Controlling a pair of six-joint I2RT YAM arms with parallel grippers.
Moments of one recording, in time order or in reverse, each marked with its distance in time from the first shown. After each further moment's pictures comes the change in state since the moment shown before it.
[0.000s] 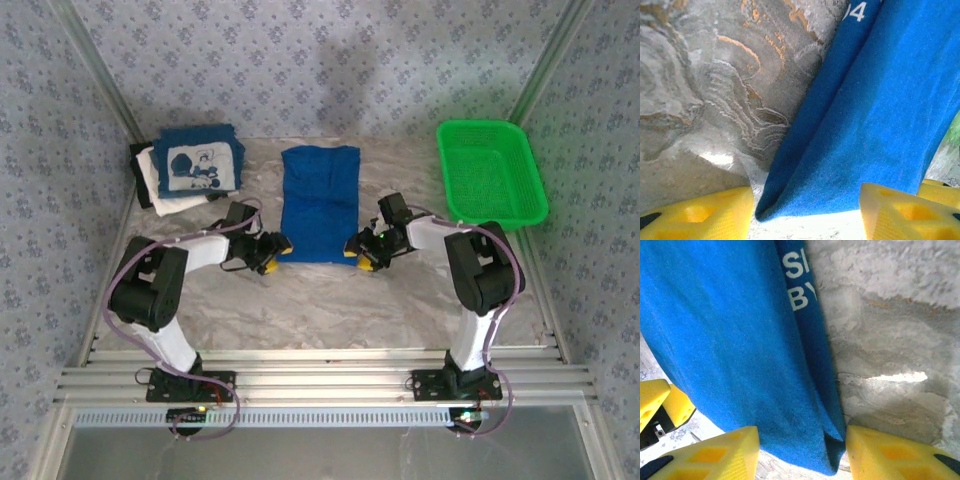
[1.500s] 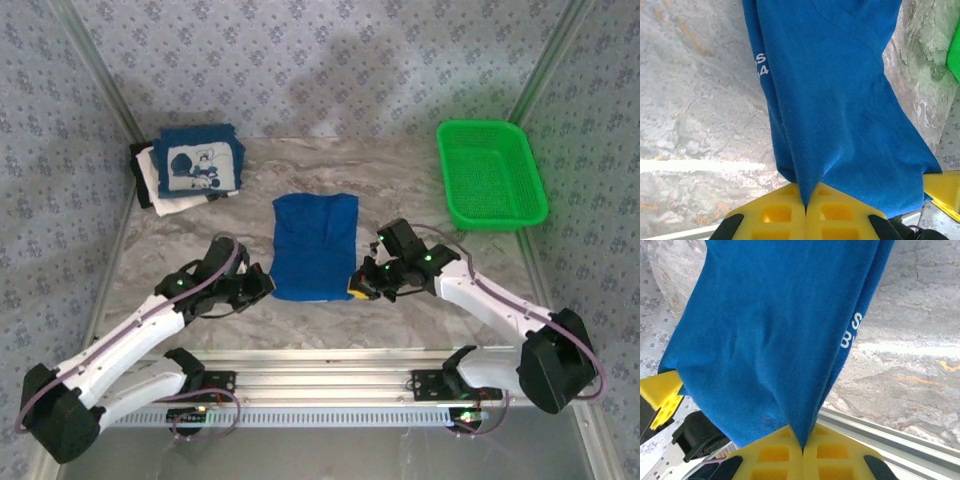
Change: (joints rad) left arm -0.303 -0.841 -0.203 -0.468 -0.284 -0.121; right arm 0.258 -0.634 -0.216 -0.265 0.072 0.198
